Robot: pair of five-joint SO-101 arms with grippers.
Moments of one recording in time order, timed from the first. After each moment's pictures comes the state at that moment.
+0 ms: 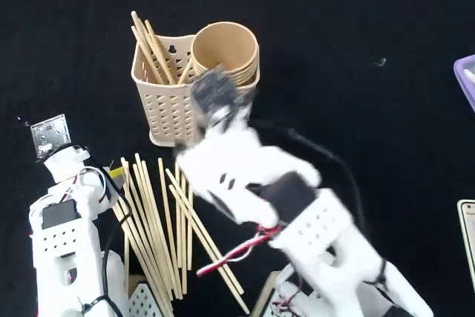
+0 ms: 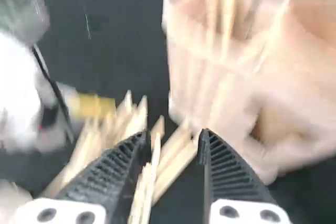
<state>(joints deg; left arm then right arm) -24.7 -62.3 78.8 47.3 1.6 -41.8 -45.3 38.0 59.0 -4.4</state>
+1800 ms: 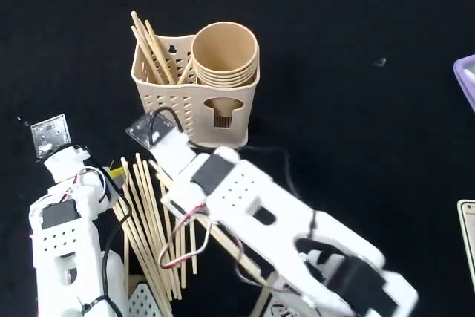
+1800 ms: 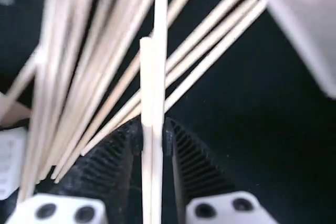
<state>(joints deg) -24.7 -62.3 78.8 47.3 1.6 -50.2 -18.9 35.1 67.3 -2.2</state>
